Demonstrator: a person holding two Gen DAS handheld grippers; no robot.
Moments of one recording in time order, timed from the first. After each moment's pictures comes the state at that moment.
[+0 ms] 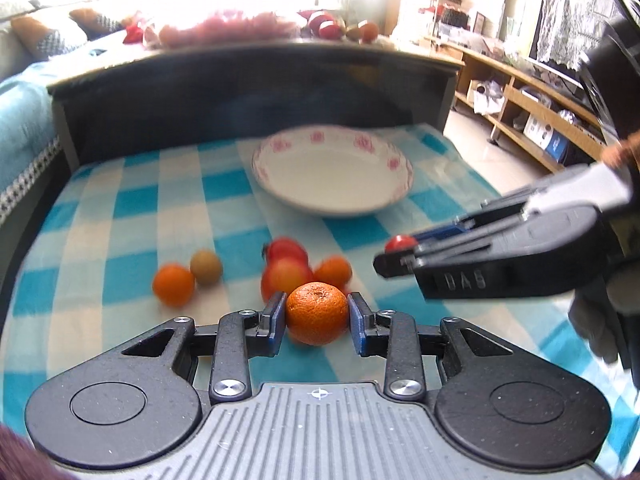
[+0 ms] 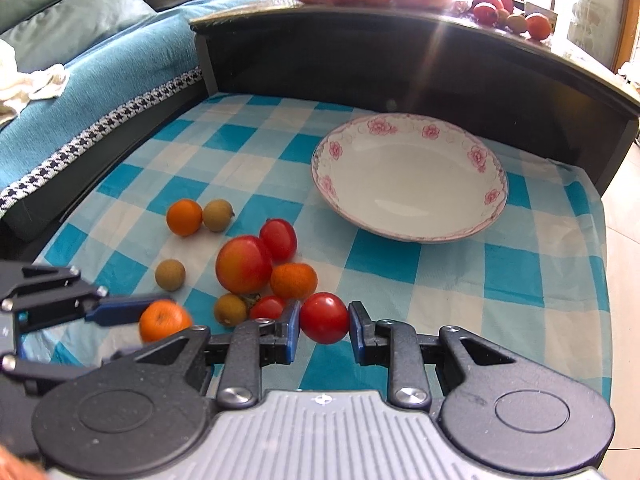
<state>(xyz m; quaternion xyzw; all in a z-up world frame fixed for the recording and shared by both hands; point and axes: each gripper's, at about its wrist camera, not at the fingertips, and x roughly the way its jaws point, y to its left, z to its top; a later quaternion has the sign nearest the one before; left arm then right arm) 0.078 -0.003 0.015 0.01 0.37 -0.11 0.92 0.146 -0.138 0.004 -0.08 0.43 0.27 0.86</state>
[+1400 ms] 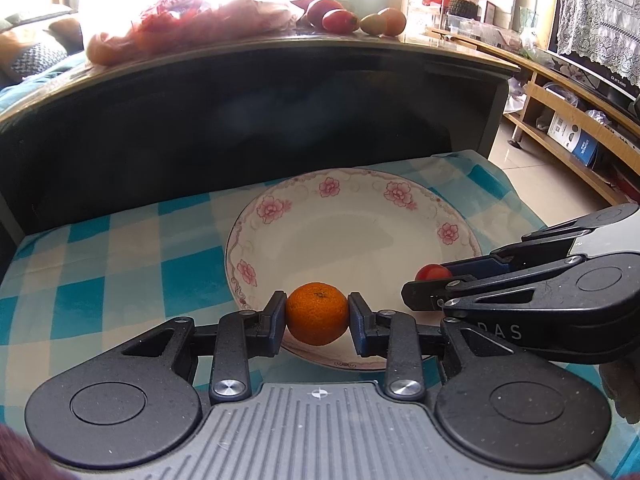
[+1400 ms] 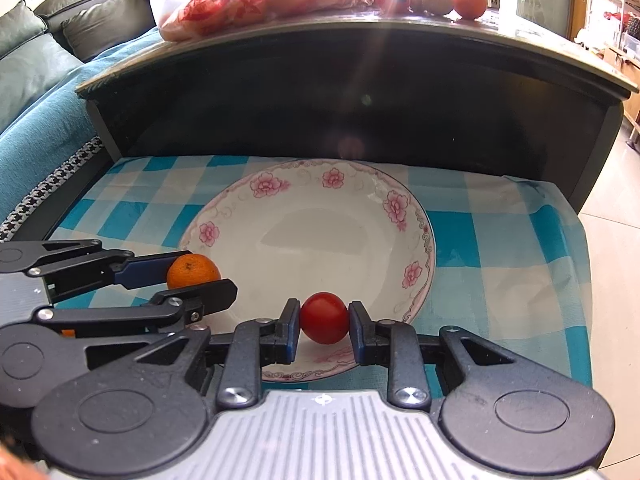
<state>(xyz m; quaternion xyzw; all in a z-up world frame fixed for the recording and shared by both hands) 0.206 -0.028 -0.004 0.04 0.37 -0.11 0.92 0.261 -0.166 -0.015 -0.02 0.43 0.21 0.88</state>
